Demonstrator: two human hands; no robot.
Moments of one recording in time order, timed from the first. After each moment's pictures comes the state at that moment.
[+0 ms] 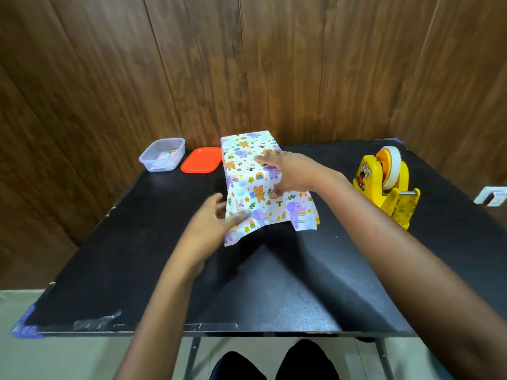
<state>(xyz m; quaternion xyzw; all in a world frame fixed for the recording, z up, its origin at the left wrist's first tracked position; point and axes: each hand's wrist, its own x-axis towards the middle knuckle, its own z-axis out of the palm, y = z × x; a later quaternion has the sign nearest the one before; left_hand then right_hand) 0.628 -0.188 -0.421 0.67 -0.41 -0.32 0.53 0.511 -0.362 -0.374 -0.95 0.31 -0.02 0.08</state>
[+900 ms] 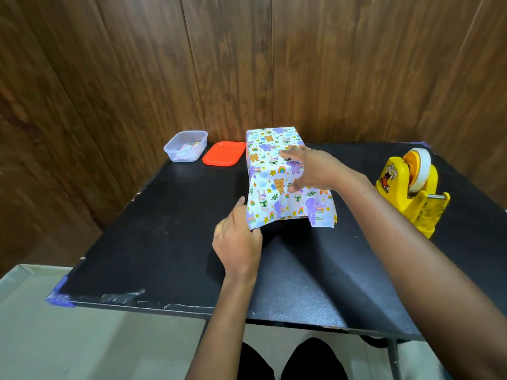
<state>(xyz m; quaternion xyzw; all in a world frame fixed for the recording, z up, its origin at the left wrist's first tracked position) 0.607 -0.204 -0.490 0.78 -0.37 0.26 0.44 0.517 -0.362 -0.381 -0.93 0.33 -0.06 0.13</state>
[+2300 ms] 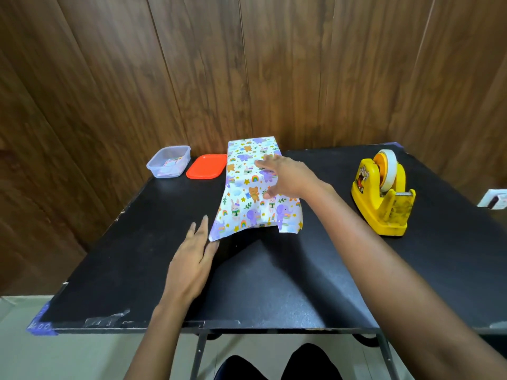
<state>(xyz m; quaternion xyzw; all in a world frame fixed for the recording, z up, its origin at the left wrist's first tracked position) 0.644 -0.143 -0.480 0.80 -0.48 -0.07 0.36 0.516 -0.355 -0.388 -0.93 0.34 -0.08 0.10</state>
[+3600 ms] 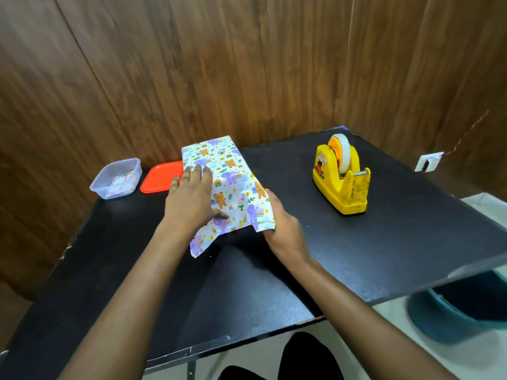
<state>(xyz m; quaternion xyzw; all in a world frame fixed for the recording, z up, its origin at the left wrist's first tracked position) 0.646 -0.266 -0.398 0.78 -0.62 0.11 0.00 0.476 -0.278 -0.480 -0.73 0.46 -0.41 0.29</state>
